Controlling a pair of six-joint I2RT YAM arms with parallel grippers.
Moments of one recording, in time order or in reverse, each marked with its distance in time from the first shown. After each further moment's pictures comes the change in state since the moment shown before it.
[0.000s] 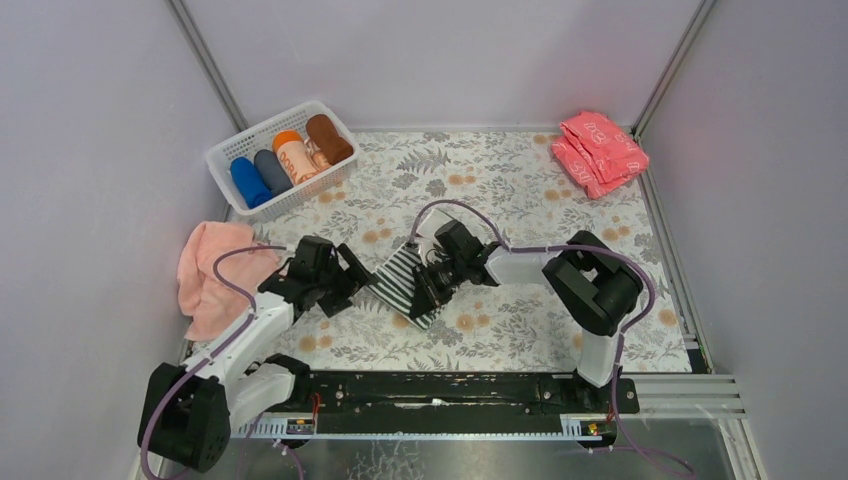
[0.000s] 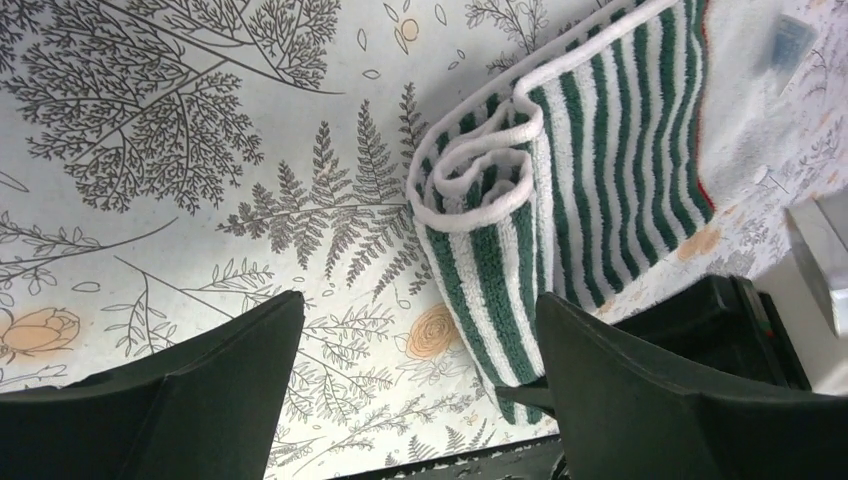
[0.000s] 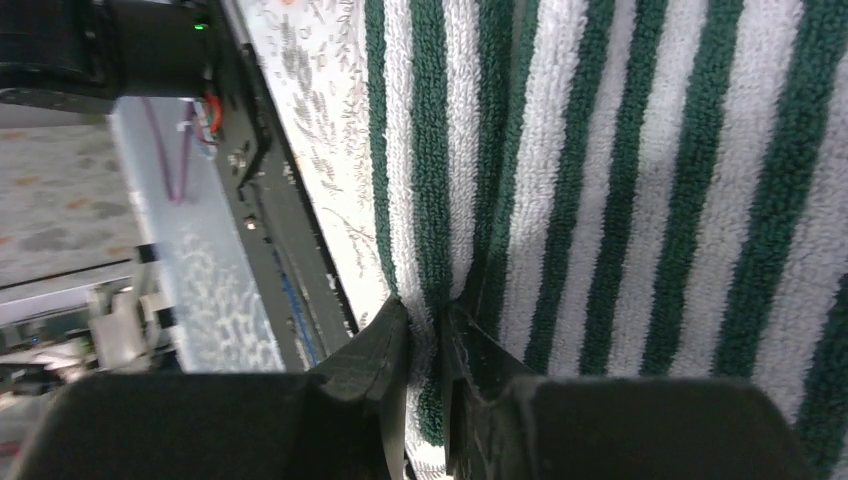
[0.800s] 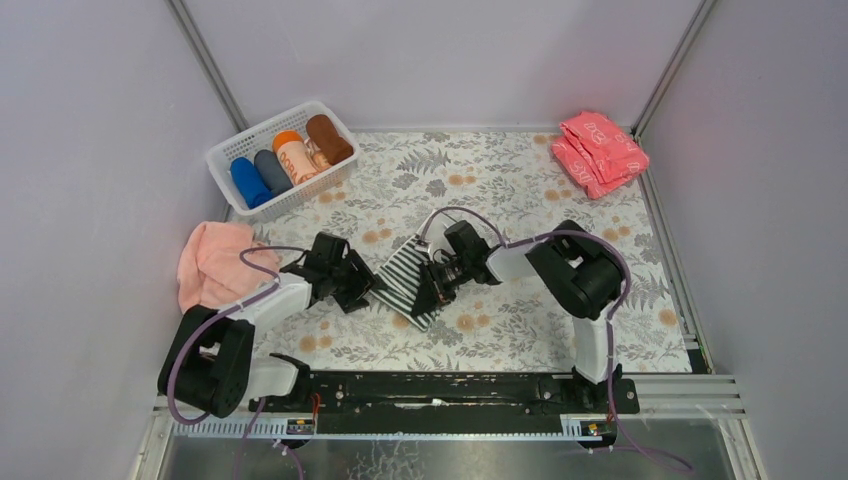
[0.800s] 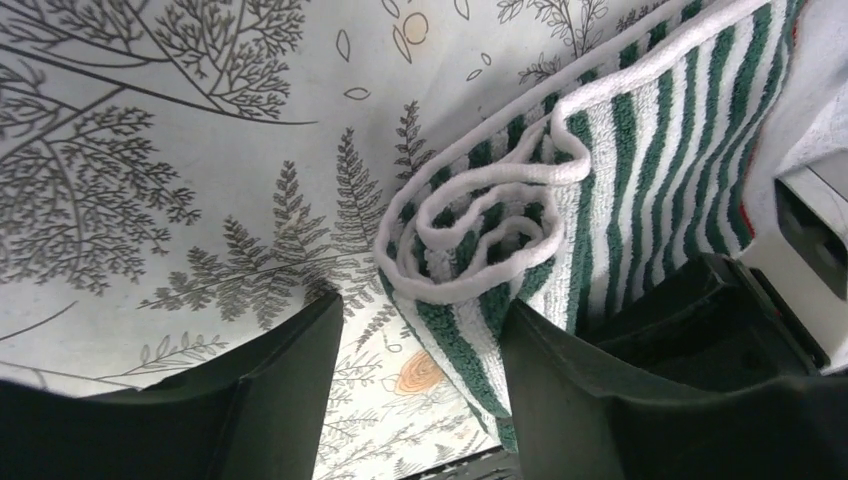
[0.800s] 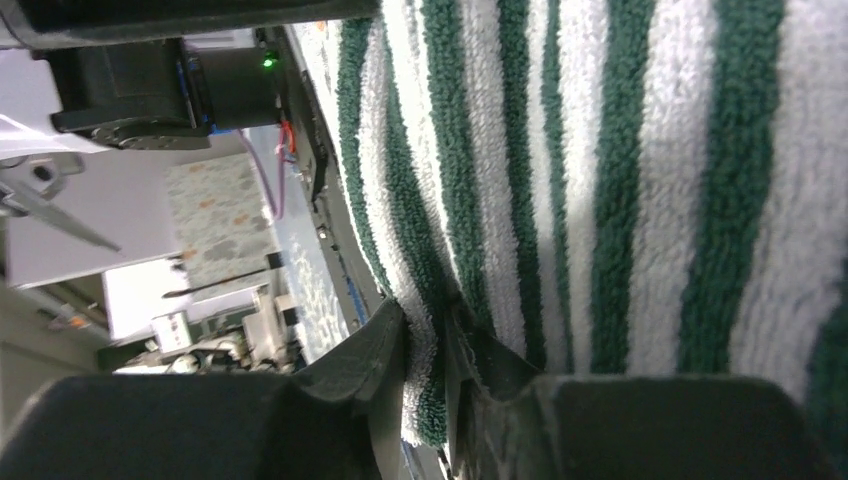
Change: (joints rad) left arm -0.001 0.246 0.002 0.153 0.101 -0.032; right arm -0.097 0.174 -0.052 0.290 -0.267 0.294
